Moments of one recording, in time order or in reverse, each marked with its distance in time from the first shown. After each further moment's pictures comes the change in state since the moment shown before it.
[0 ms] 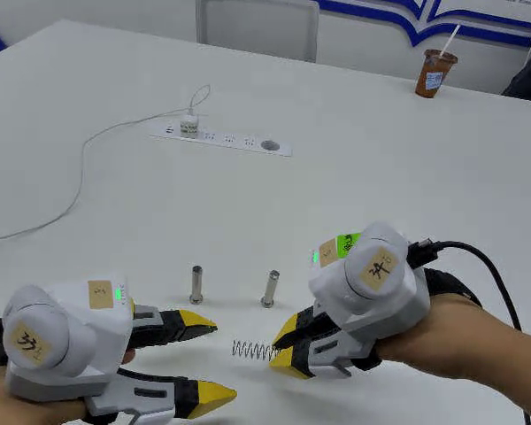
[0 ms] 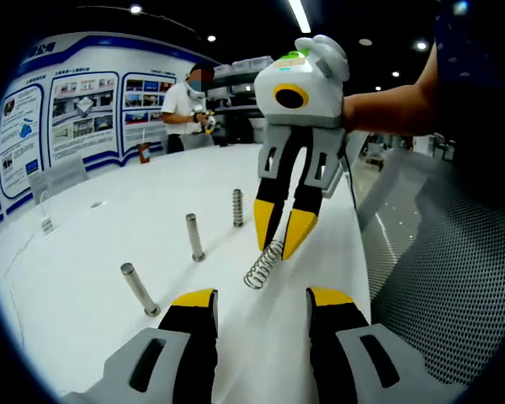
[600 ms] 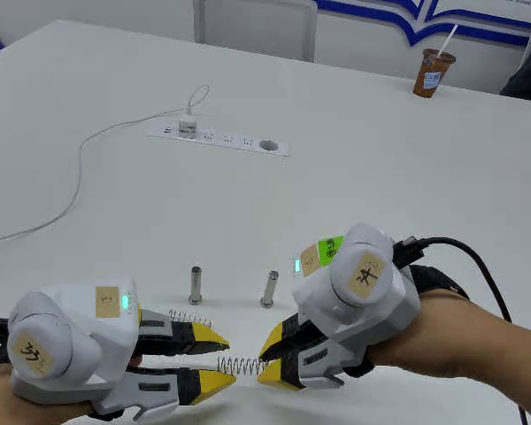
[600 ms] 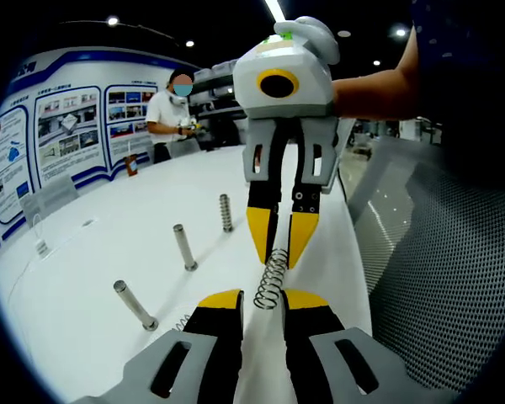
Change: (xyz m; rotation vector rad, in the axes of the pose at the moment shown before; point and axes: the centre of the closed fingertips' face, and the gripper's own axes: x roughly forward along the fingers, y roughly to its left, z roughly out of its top) left arm 0.004 -0.009 0.003 0.100 0.001 -0.046; right arm 0.002 0.016 0.008 -0.076 0.020 0.063
